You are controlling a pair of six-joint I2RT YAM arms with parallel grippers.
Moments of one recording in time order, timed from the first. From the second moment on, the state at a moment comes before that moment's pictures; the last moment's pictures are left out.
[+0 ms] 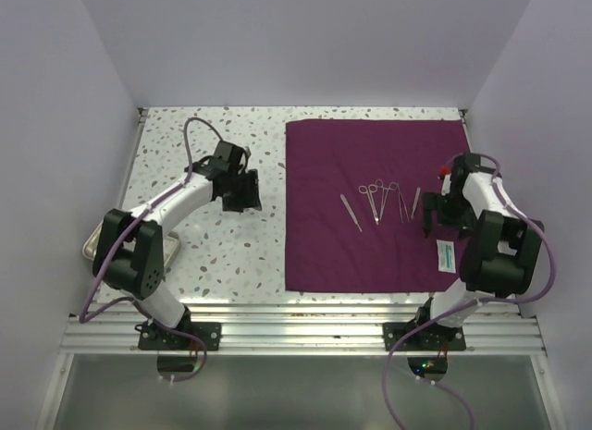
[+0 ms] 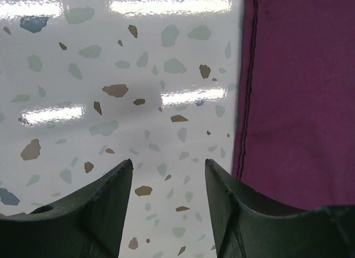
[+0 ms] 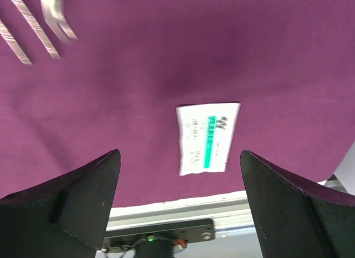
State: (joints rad) left arm -0.35 1.63 1.16 -0.60 0.10 -0.44; right arm -0.24 1.64 1.14 -0.94 0.08 -0.09
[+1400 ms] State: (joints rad) left arm -0.35 1.75 1.17 -0.54 0.18 -0.41; right arm -0.37 1.74 1.03 -0.91 0.01 -0.35
